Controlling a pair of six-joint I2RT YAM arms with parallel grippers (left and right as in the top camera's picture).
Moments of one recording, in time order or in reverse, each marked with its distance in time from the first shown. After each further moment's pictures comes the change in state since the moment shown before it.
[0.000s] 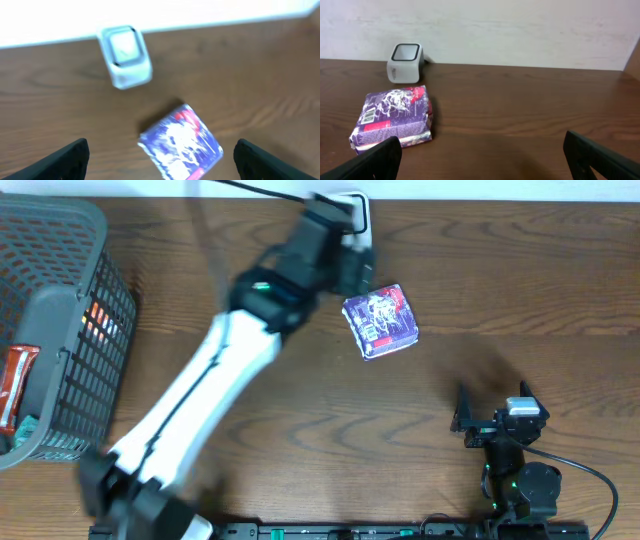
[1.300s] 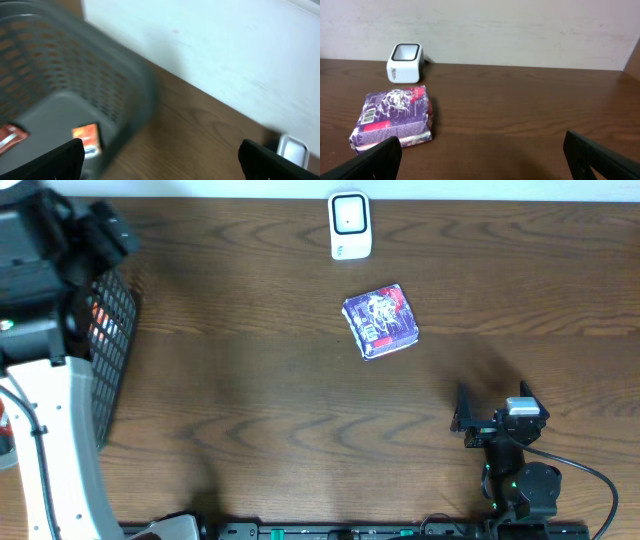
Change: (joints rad) left arm 0.757 -0.249 0.002 -0.157 -0.010 -0.056; right arm 0.000 0.000 0.000 0.000 0.000 0.000
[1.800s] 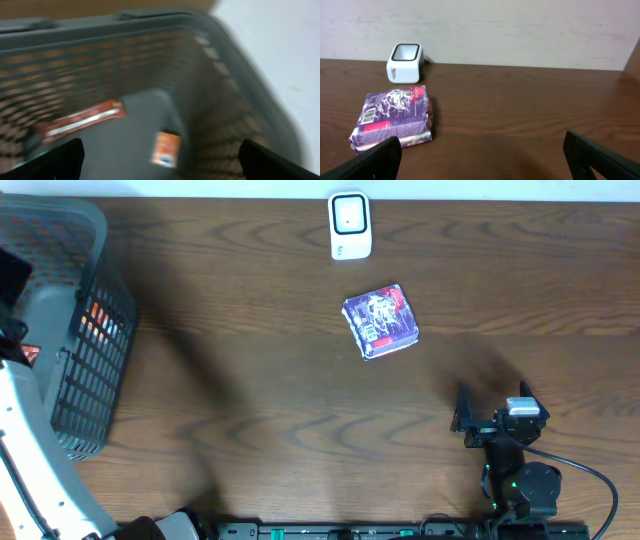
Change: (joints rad) left arm 0.311 0.030 0.000 -0.086 -0.193 -0.171; right arm 0.000 0.000 0.000 0.000 0.000 0.000
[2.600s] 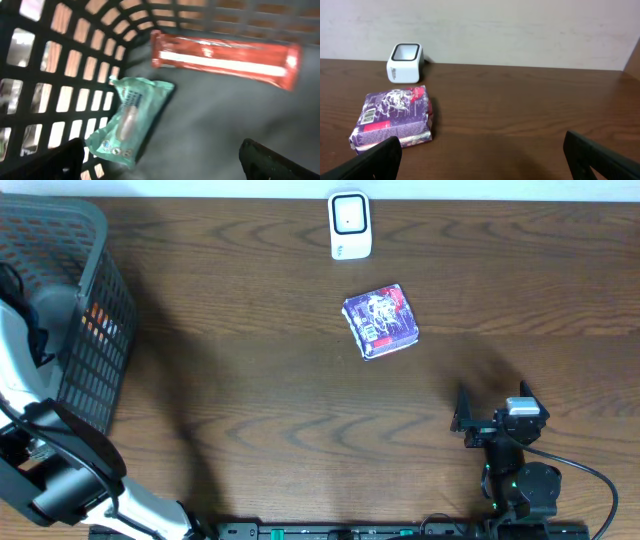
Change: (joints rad) left arm 0.073 0.420 -0.013 -0.348 -0.282 -0.460; right arm 0.000 0.000 0.000 0.000 0.000 0.000
